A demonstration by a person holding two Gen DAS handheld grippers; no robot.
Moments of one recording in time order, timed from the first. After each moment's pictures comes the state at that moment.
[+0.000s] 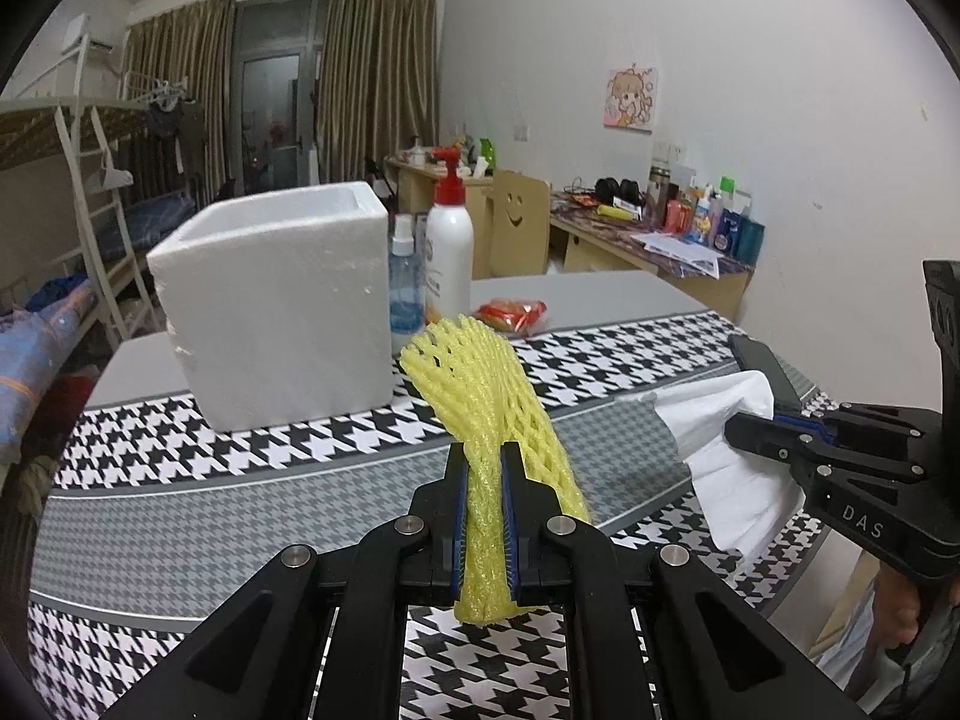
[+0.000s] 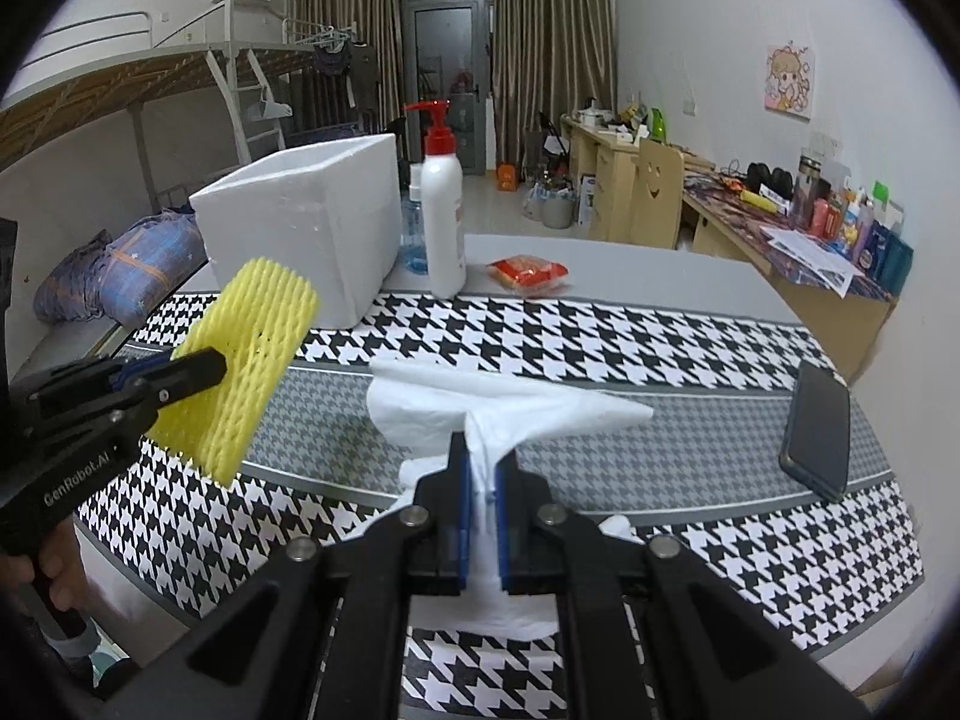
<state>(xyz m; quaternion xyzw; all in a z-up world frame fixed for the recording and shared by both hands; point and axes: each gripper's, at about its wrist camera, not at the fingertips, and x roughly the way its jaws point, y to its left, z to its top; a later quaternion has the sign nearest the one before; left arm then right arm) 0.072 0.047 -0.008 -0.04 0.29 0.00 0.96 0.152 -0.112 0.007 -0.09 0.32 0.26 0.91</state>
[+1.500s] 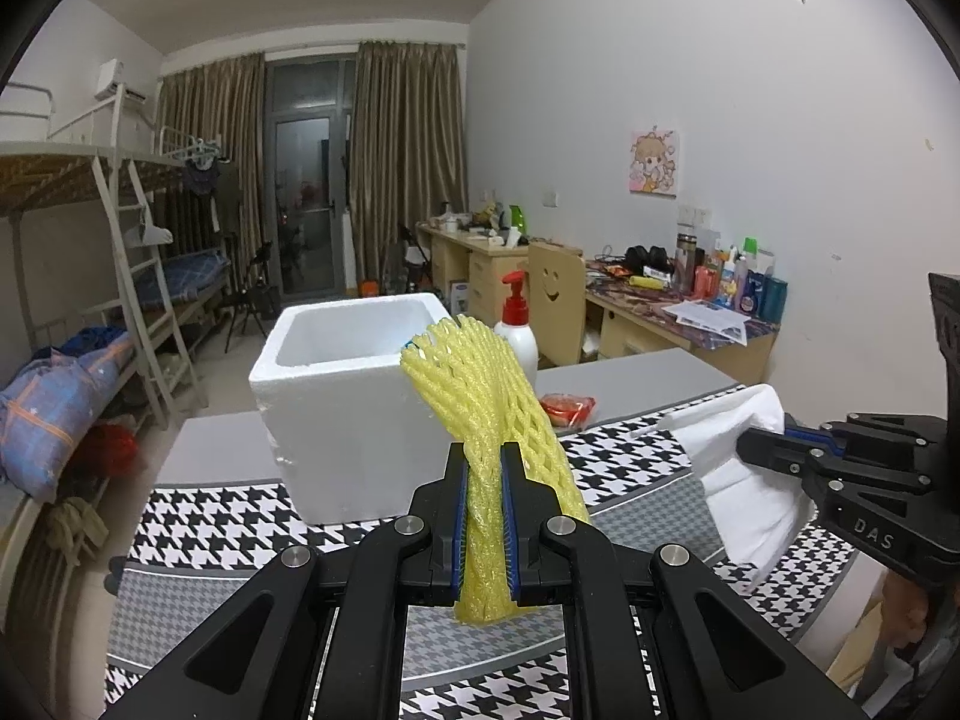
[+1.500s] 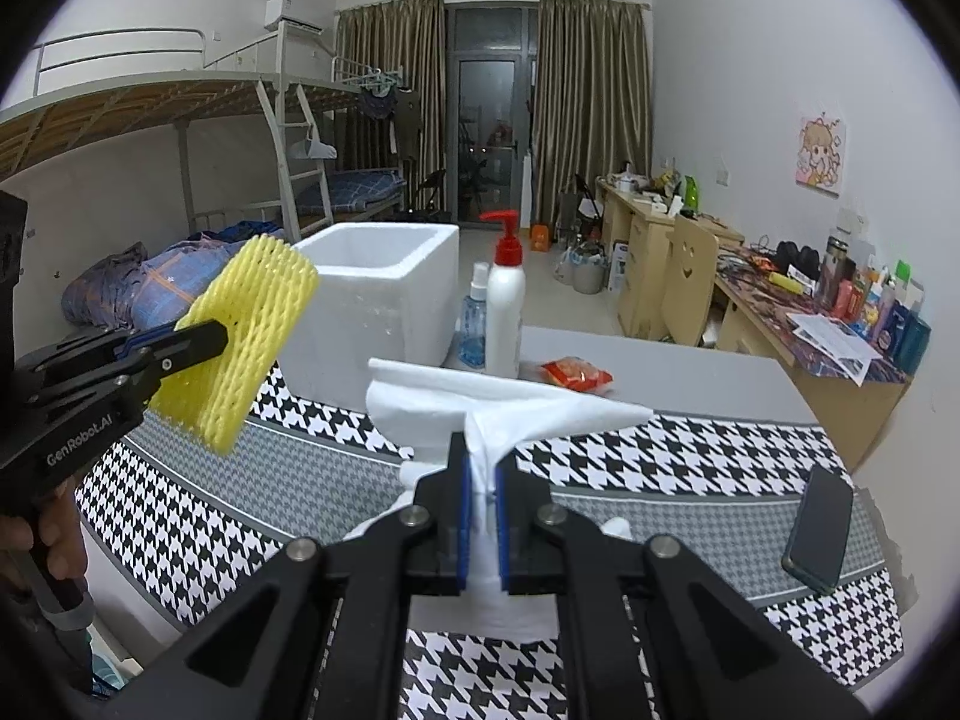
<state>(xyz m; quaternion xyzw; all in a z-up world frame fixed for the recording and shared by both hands) 0.056 0.084 0.048 -0.02 0.21 0.04 0.98 0.140 -0.080 0.058 -0.10 0.25 0.30 0.91</state>
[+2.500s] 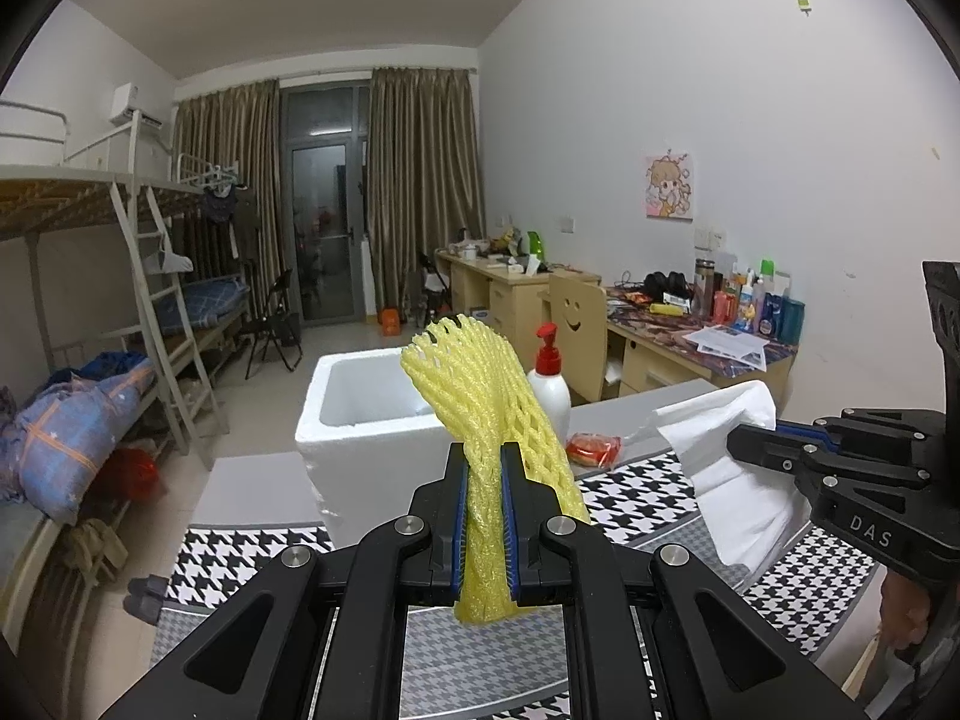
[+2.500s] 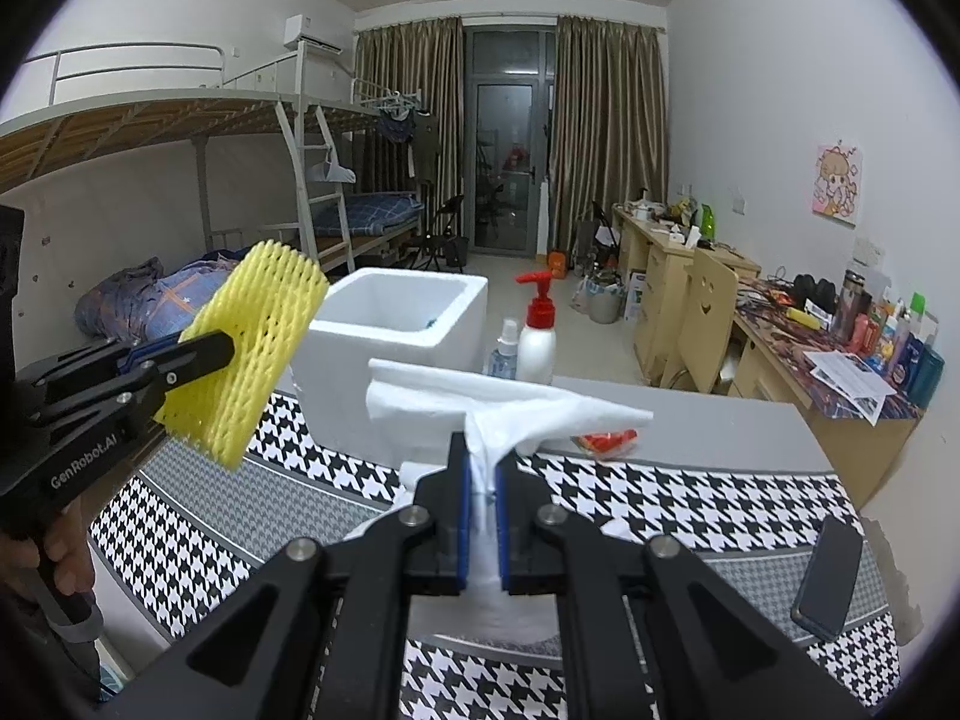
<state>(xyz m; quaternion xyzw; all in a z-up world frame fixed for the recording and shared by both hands) 0.054 0.098 0.076 0.00 0.18 0.06 0.98 0.145 -0.056 0.087 -0.09 0.22 0.33 0.91</state>
